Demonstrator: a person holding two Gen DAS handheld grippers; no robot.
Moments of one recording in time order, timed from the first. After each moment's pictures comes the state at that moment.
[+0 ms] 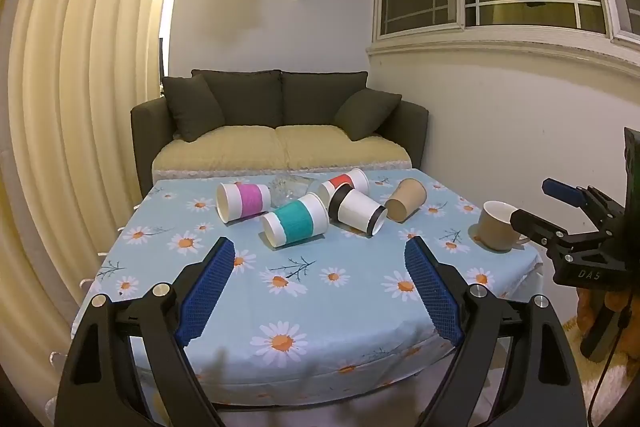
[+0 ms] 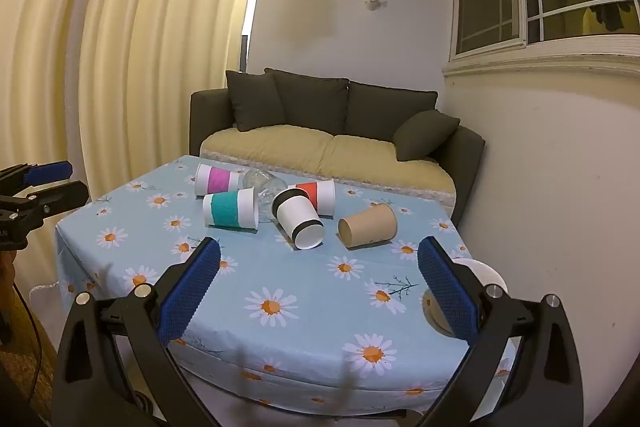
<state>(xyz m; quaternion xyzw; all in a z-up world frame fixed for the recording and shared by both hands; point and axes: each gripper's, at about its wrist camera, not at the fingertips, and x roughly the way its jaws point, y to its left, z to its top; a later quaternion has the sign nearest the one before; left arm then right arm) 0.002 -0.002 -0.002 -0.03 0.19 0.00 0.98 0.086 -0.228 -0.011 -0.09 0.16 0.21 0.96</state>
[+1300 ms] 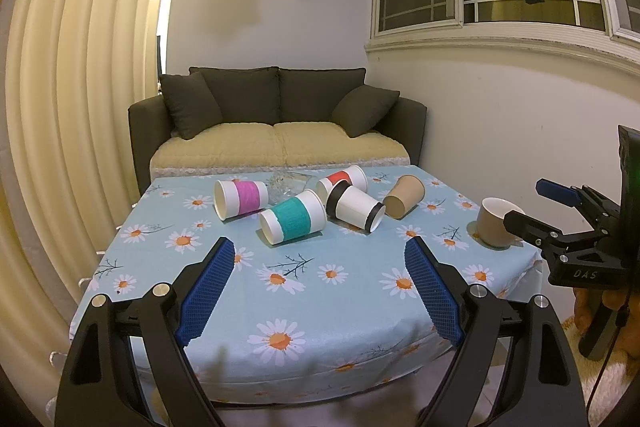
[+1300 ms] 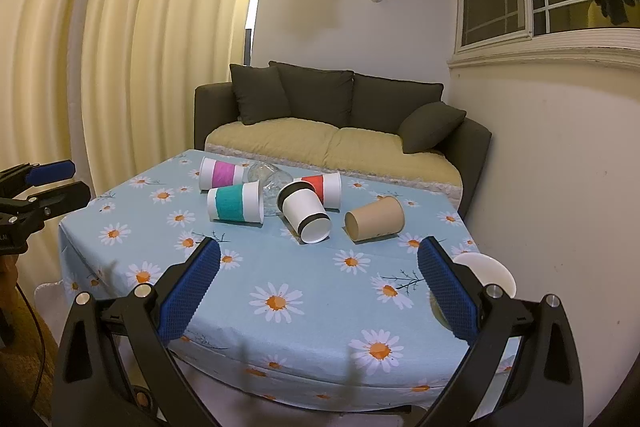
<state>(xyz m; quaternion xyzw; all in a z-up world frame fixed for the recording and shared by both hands) 0.001 -0.002 -0.002 -0.03 0.19 0.00 0.98 0.091 -0.223 -0.014 -0.09 0.17 0.22 0.95</state>
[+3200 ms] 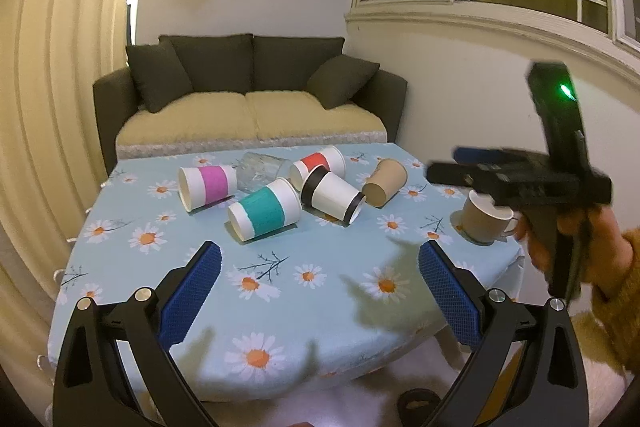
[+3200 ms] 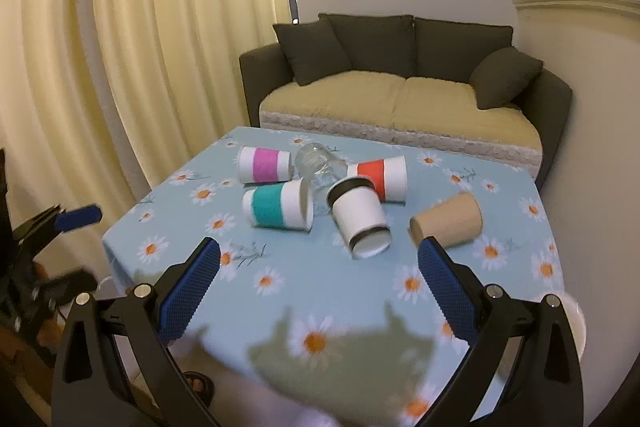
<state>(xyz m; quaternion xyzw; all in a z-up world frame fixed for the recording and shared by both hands) 0.065 0.005 0.009 -0.05 0.26 -0.06 0.96 0.230 -0.179 0.017 -0.06 0.32 0.36 0.88</state>
